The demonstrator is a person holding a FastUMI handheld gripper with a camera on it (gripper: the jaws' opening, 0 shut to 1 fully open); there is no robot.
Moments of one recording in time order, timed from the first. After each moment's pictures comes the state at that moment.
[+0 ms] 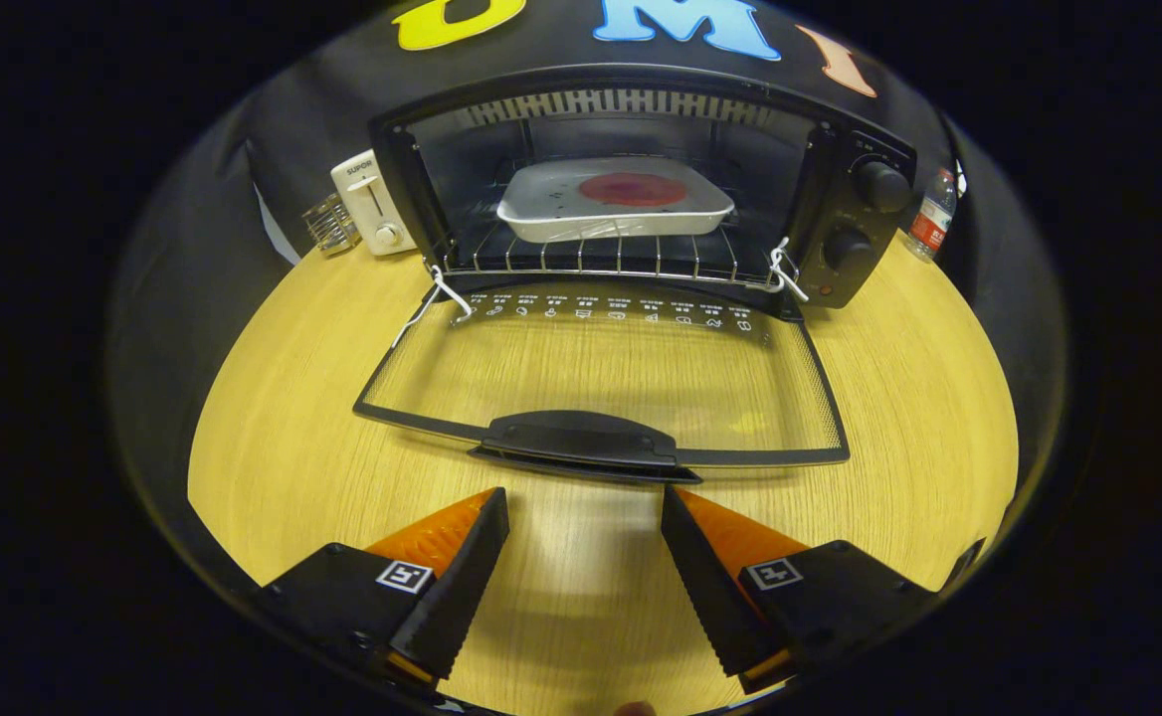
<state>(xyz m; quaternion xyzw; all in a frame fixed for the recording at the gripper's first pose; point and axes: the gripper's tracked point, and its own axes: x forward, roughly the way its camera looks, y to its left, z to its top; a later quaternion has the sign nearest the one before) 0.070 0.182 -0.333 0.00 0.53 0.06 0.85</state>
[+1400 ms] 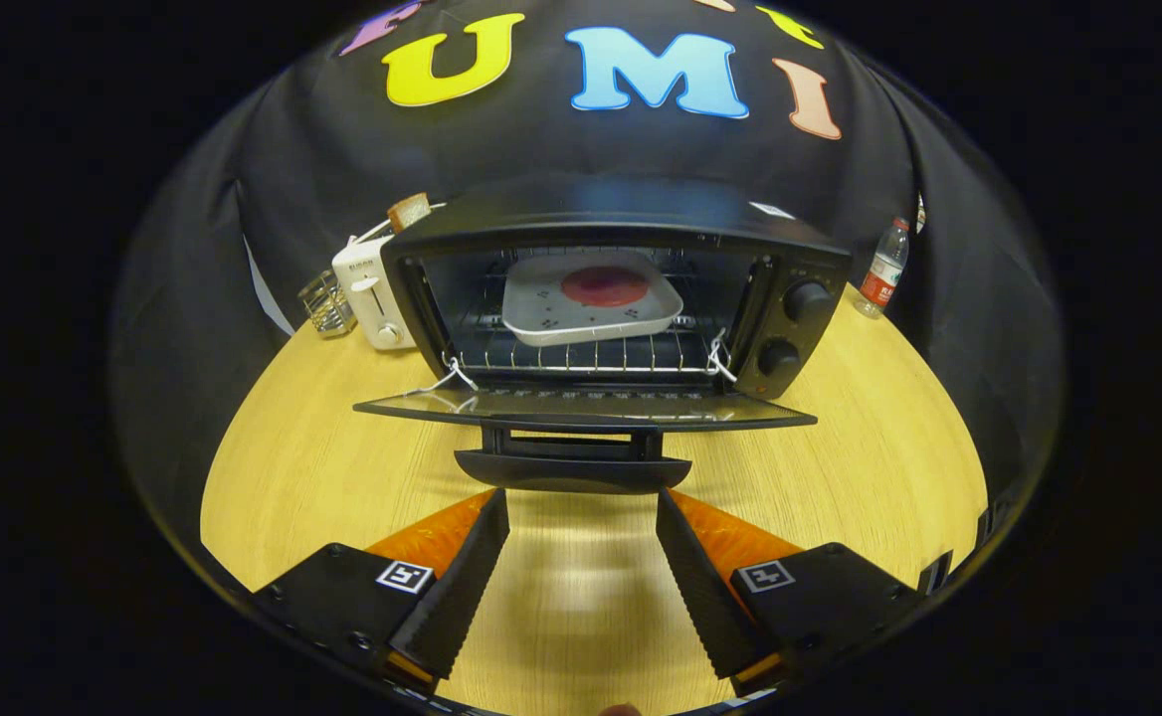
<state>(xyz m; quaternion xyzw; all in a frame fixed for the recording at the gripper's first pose) 0.086 0.184 -0.255 0.00 0.42 0.02 0.91</state>
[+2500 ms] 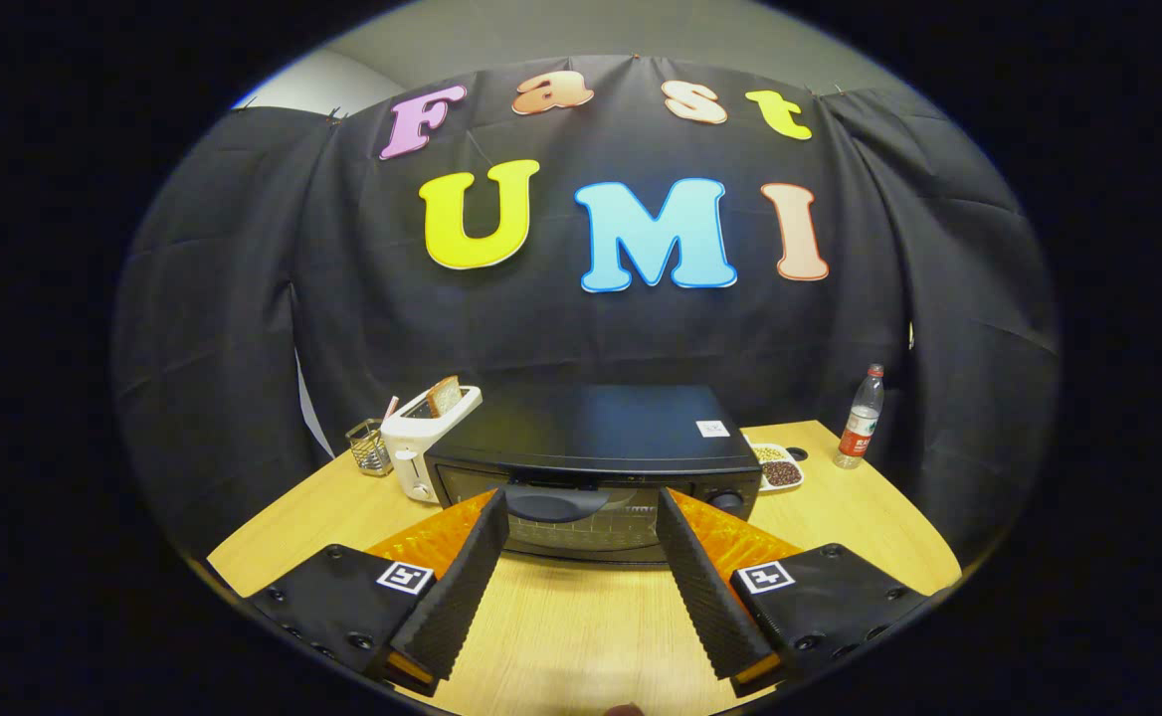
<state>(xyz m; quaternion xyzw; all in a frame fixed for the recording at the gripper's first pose) 0.084 0.126 -0.100 0.01 0.18 0.07 0.98</state>
